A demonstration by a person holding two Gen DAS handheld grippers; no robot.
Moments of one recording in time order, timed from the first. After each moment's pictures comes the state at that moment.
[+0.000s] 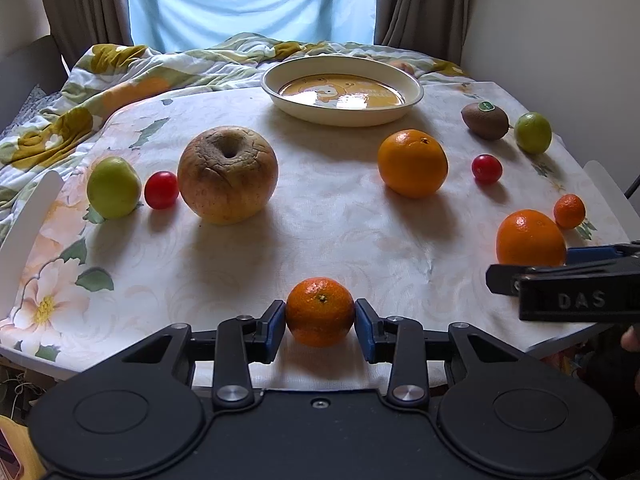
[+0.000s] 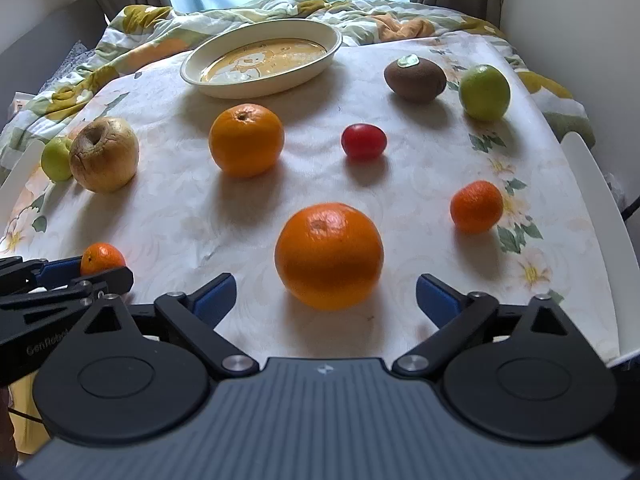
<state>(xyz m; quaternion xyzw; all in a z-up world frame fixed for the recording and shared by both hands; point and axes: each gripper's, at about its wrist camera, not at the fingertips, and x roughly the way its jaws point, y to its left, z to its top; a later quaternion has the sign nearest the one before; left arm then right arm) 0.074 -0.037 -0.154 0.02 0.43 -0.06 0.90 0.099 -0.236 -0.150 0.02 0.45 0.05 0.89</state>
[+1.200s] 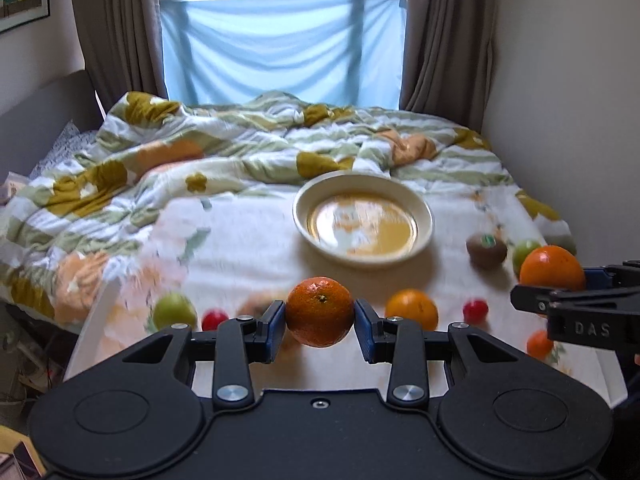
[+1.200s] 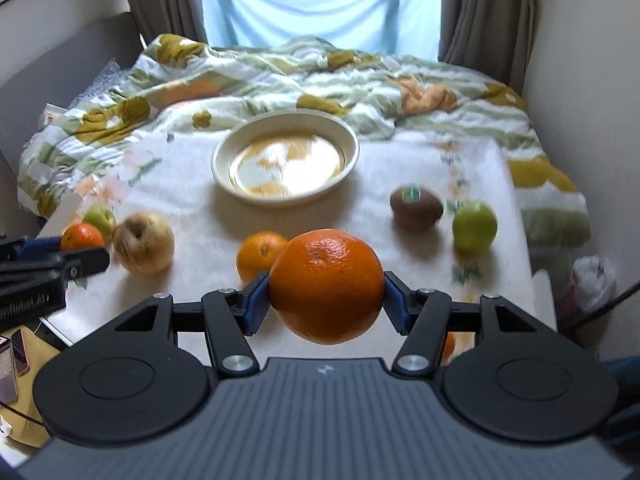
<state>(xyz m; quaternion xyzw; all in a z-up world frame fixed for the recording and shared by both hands) 0.110 -0.036 -0.026 0.01 0.37 -0.01 0.93 0.133 -0.251 -0.041 -0.02 0.39 0.11 0.91</state>
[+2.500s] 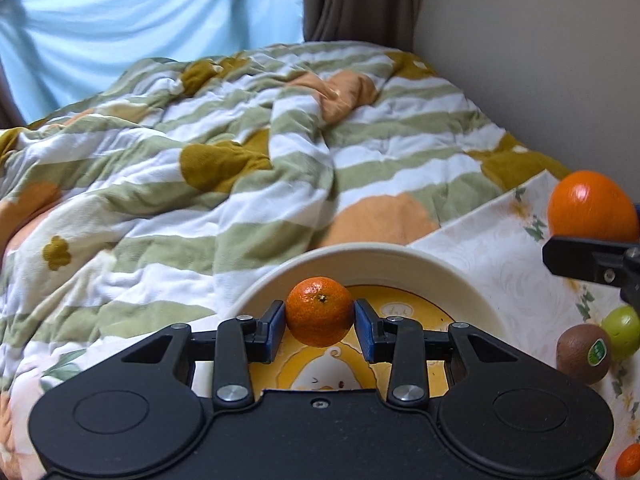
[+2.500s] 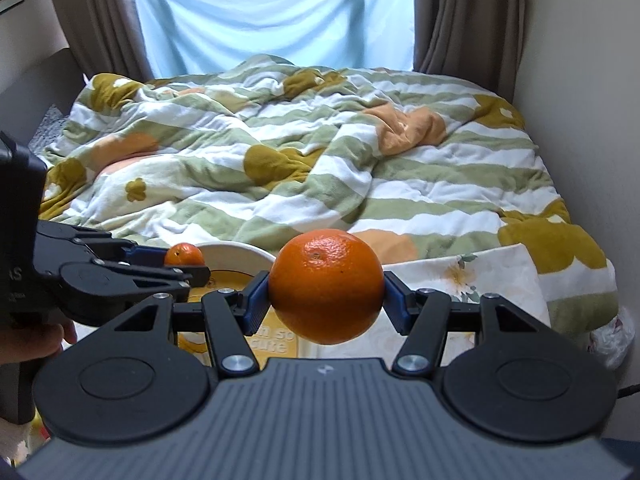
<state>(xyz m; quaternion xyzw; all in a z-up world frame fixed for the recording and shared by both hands) 0.428 -0.075 -0.123 0.10 0.47 -0.18 0.86 0.375 -0.253 -0.058 0.03 0.40 0.05 0.91</state>
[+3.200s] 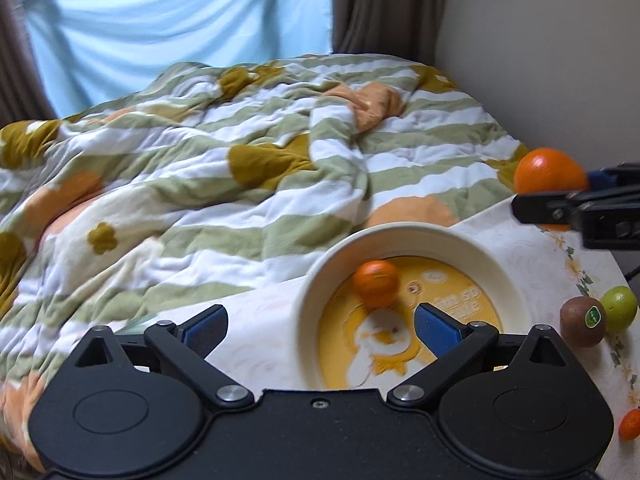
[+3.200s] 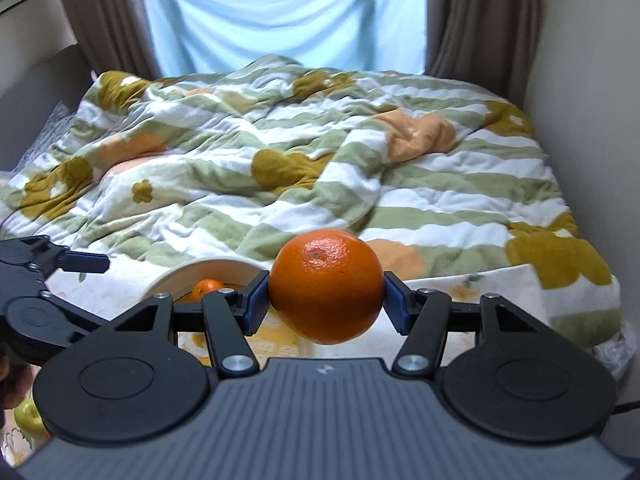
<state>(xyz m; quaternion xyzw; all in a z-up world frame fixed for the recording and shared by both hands) 0.389 -0.014 -0.083 0.09 0.45 -0.14 0.88 0.392 -0.238 -0.047 0.02 0.41 0.08 0.91</state>
